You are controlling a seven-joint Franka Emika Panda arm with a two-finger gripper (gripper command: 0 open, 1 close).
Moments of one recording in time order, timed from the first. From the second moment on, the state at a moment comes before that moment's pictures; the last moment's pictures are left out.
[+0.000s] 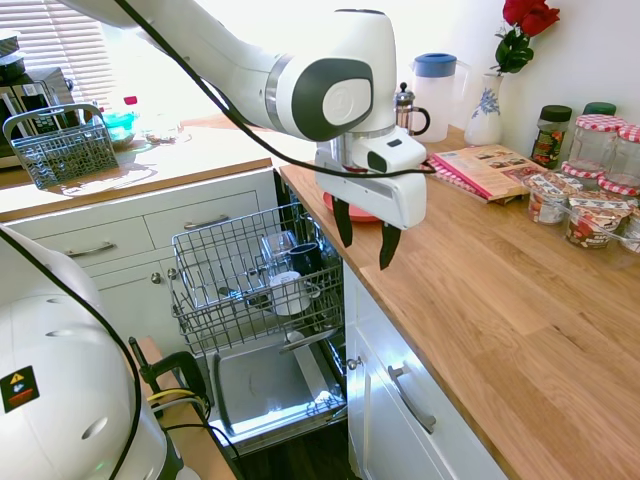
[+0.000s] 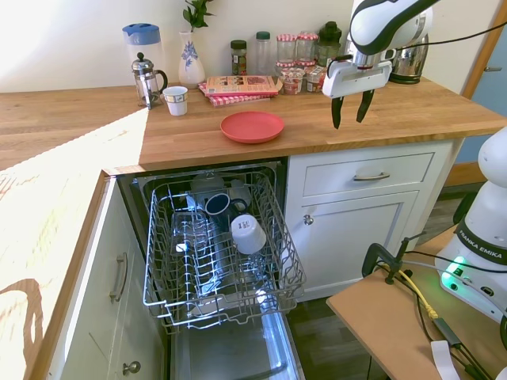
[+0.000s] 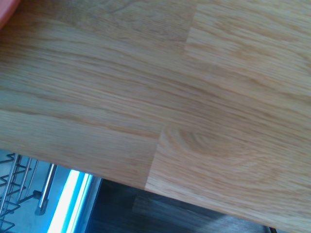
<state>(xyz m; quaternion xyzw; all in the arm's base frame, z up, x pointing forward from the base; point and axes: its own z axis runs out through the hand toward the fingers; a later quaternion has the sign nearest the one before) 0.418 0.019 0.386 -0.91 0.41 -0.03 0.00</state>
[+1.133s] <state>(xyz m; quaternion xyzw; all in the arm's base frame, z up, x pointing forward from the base) 0.576 0.056 0.353 -0.89 0.40 -0.01 0.20</state>
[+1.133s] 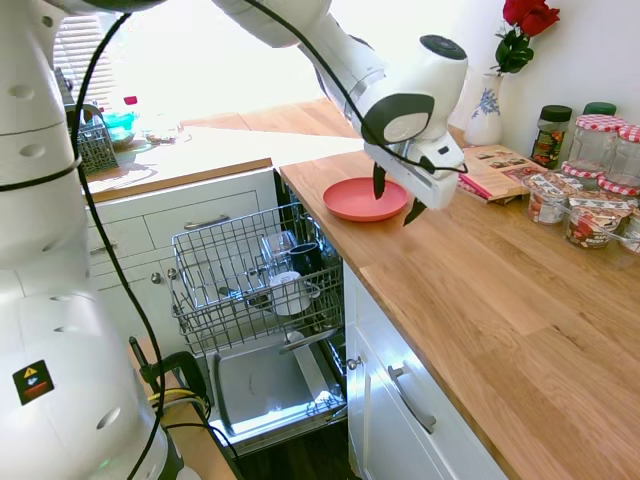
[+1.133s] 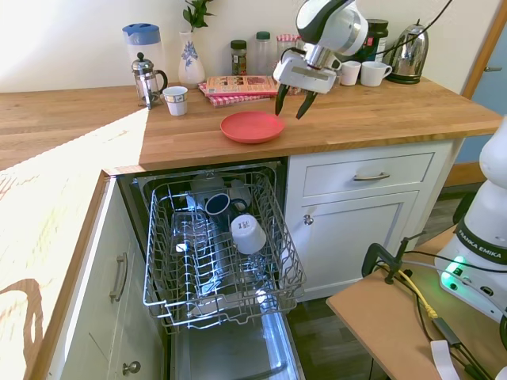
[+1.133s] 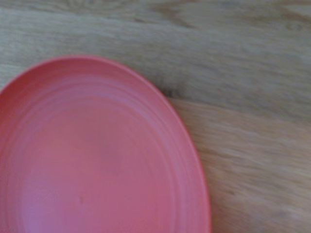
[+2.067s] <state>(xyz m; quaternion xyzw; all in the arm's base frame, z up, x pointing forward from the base) 0.607 0.065 0.326 -0.90 0.38 0.00 0.22</state>
